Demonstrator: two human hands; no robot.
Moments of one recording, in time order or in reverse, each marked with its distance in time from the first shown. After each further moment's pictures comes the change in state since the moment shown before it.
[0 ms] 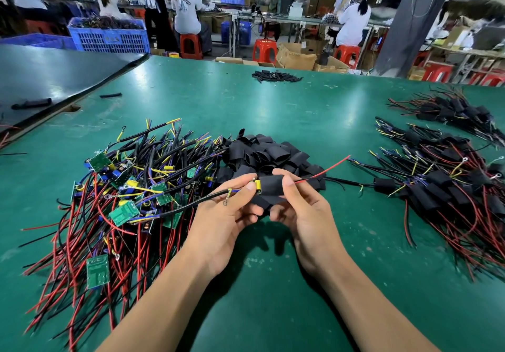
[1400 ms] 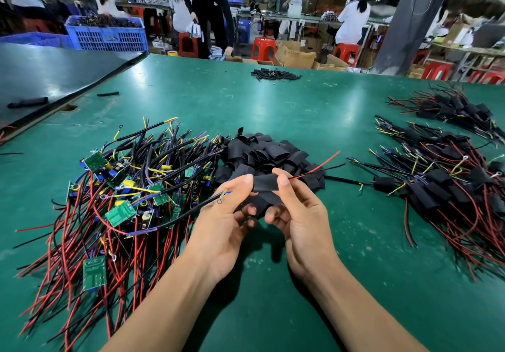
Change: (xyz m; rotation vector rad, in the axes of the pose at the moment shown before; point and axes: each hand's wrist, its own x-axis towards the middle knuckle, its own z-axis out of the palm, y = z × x) left_hand -0.002 -0.001 0.009 -0.070 0.067 -0.083; right_hand -0.005 0.004 0.014 0.114 0.097 -0.014
